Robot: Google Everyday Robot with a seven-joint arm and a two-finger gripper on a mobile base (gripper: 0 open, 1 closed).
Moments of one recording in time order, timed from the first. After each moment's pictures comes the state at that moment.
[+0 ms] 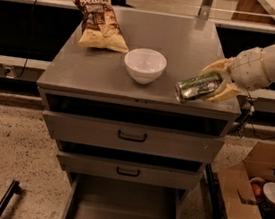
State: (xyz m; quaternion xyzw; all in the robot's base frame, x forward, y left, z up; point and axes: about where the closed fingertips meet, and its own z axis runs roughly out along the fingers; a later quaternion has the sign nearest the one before) arm 0.612 -0.193 0.873 -0.72 0.56 0.07 0.39
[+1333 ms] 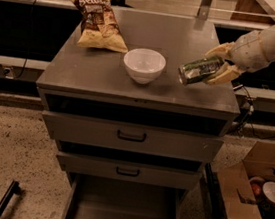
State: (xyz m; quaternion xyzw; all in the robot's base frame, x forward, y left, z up) arm 0.670 -0.206 0.883 -0.72 0.58 0.08 0.37
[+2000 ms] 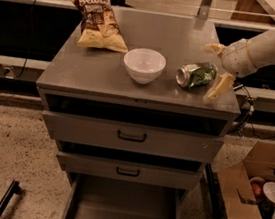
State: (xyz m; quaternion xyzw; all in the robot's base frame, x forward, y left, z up) arm 0.690 -0.201 0.849 -0.71 0.60 0.10 0.37
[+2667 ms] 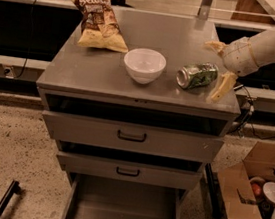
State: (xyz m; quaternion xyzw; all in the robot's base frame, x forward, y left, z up) arm 0.683 -0.196 0.858 -0.72 0.58 0.11 0.37
